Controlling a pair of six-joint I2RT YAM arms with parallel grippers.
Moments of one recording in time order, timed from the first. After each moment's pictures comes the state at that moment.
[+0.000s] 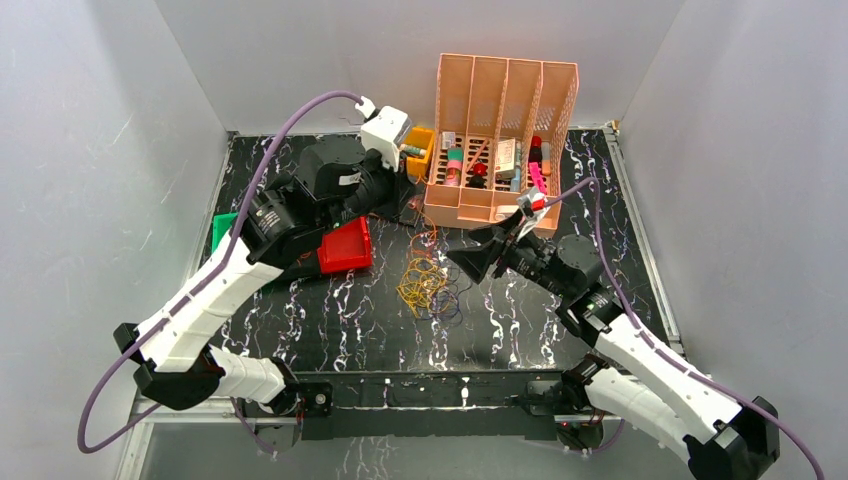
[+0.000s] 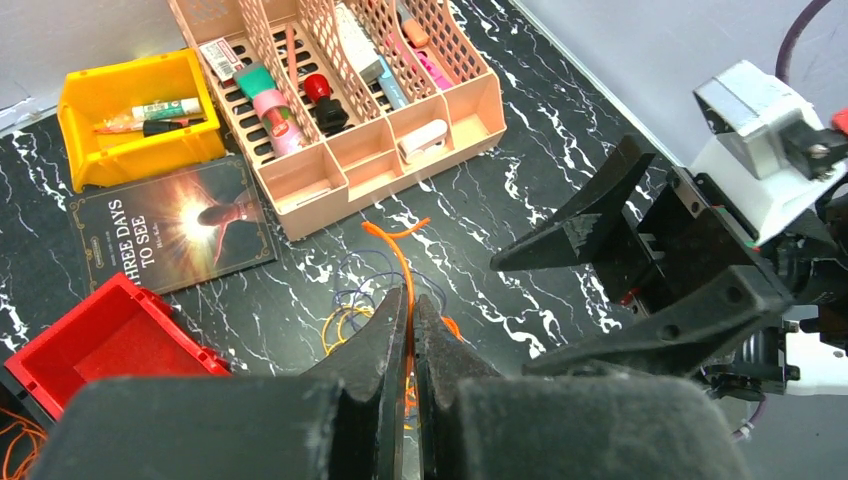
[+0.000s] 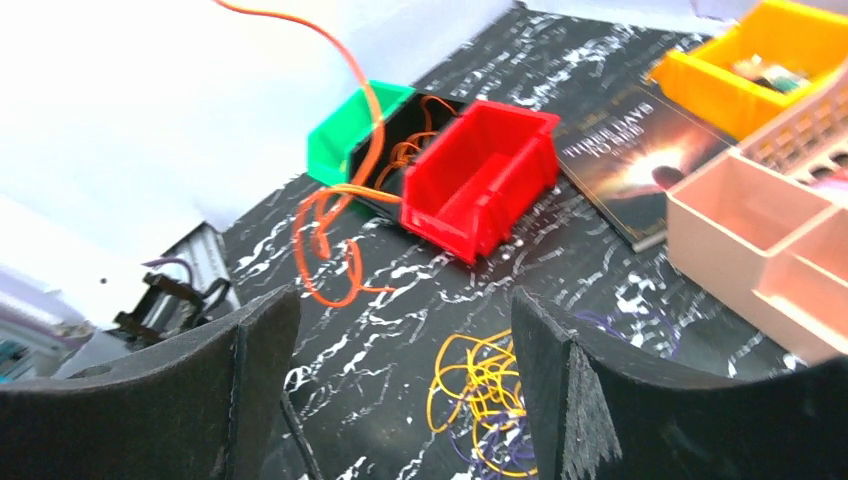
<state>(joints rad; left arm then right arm) -0.89 1.32 1.74 -0.78 -0.15 -0.20 0.66 0.77 0.56 0.24 -0.31 0.42</state>
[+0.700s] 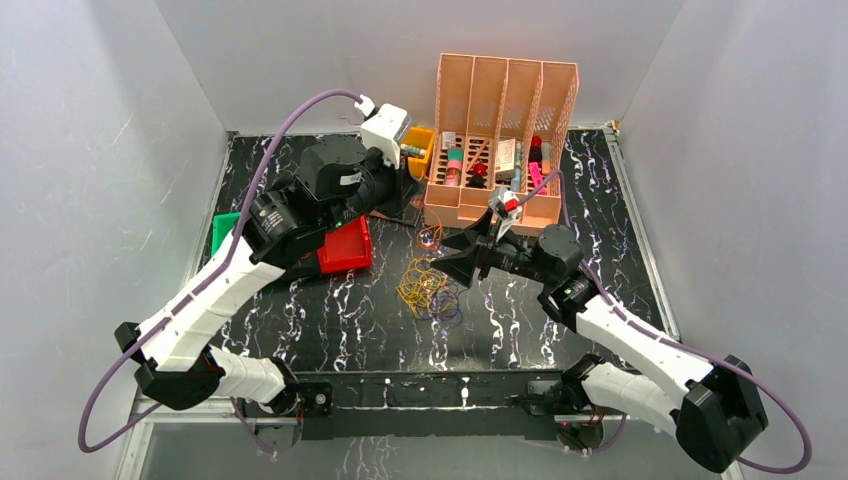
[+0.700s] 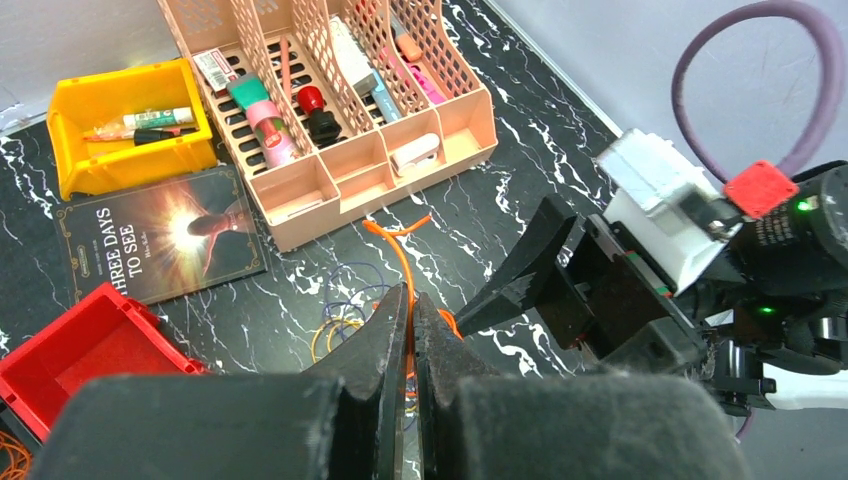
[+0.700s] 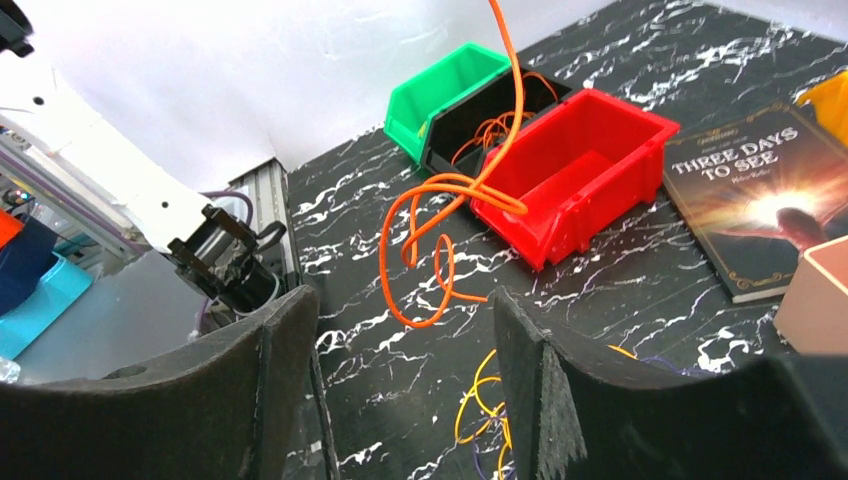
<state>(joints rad) -0.89 1.32 1.72 -0.73 -0.15 -0.22 0.66 0.95 0.58 0.47 -0.59 0.39</state>
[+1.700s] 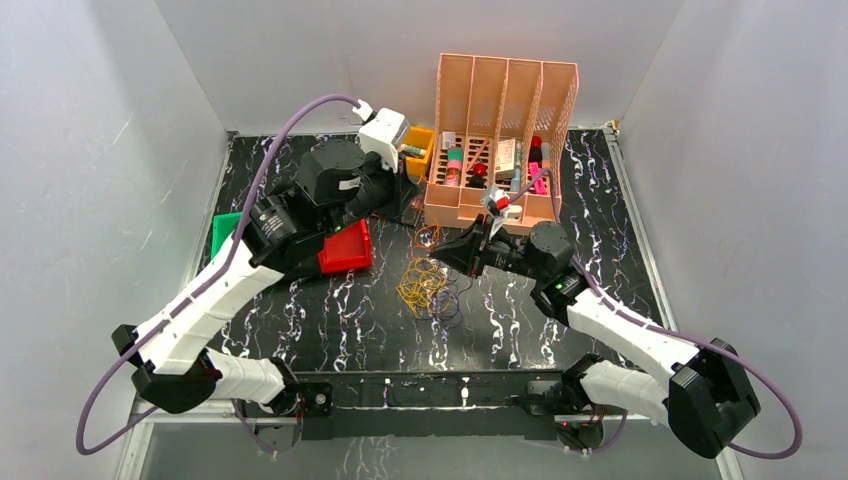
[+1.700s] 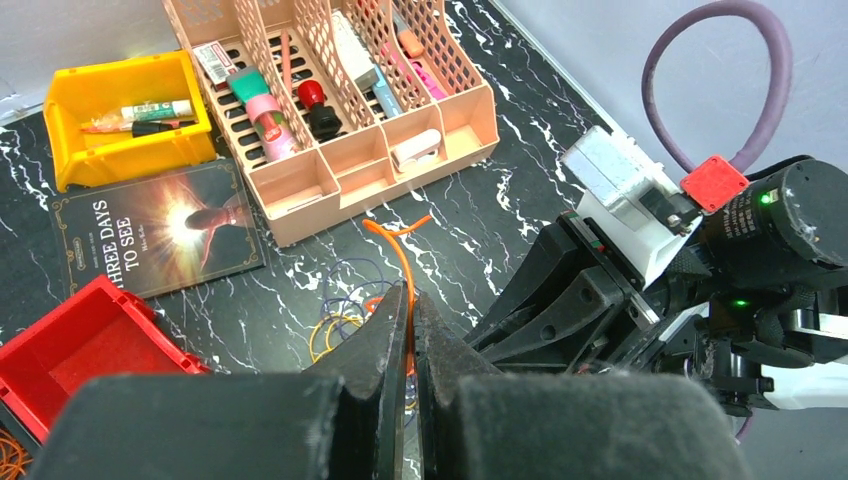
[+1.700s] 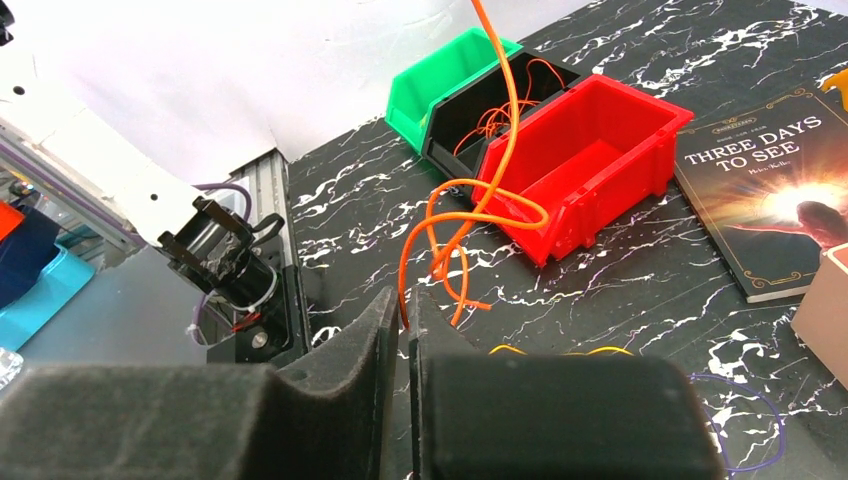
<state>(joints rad) -0.89 1.30 1.68 -0.71 -0.15 -0.23 0.66 1.05 0.58 0.54 -0.62 0.40</state>
